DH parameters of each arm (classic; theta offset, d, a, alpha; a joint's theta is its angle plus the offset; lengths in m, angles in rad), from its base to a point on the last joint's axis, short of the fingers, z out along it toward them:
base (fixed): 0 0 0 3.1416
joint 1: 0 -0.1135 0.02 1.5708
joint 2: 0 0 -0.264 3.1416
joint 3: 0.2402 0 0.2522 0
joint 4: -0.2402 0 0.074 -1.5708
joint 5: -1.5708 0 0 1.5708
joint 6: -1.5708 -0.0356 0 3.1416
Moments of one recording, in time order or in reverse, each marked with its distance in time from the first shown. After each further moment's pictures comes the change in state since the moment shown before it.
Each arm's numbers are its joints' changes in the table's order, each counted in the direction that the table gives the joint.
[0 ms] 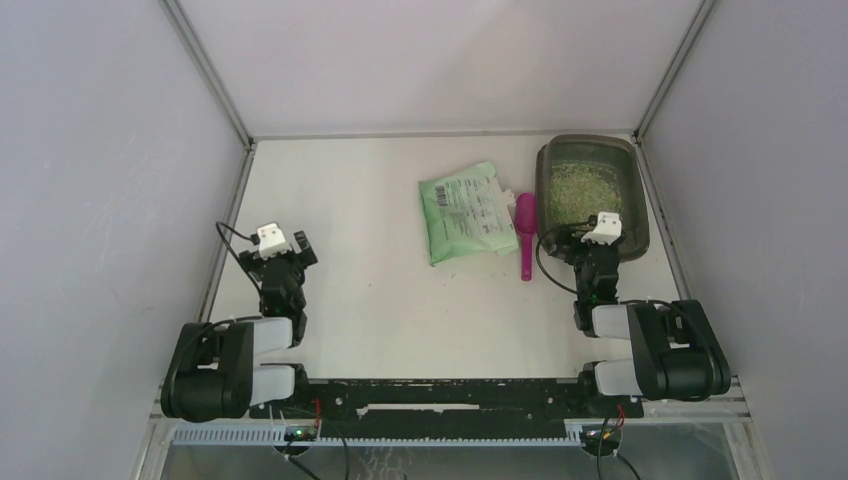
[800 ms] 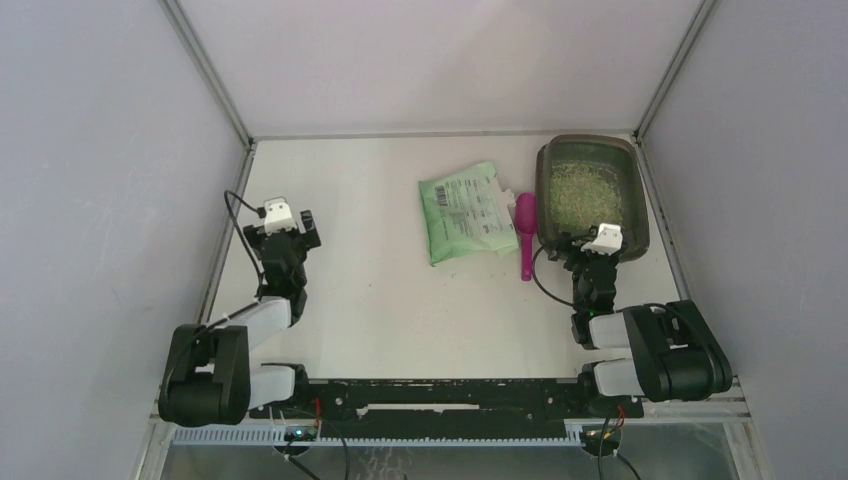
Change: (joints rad) left arm 0.037 -0.028 0.200 -0.273 -0.015 -0.053; right arm -0.061 0.000 -0.089 0.166 -0.109 0.005
